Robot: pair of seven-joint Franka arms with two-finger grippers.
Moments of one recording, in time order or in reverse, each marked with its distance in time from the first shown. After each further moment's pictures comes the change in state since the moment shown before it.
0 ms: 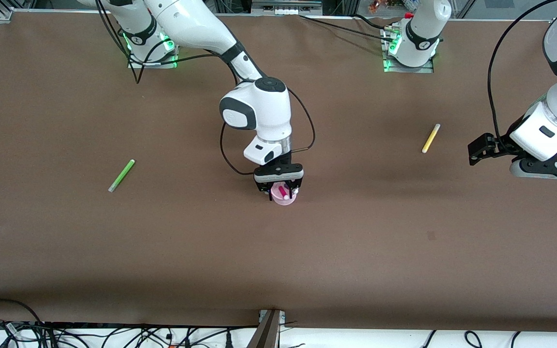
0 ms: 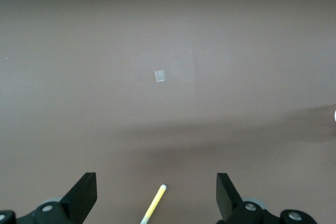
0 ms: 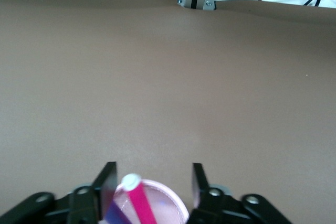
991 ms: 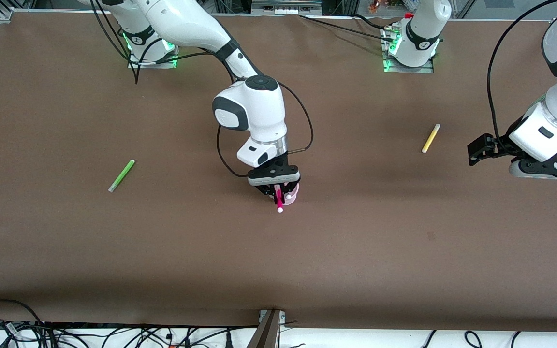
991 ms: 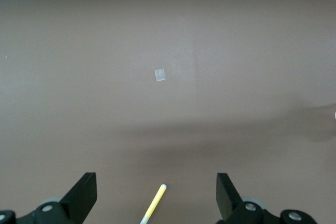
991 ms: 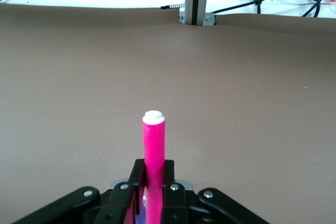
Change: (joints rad) left arm 0.000 0.000 0.001 -0.006 0.000 0.001 0.000; right arm -0.050 -0.015 0.047 0.018 0.015 0.002 -0.029
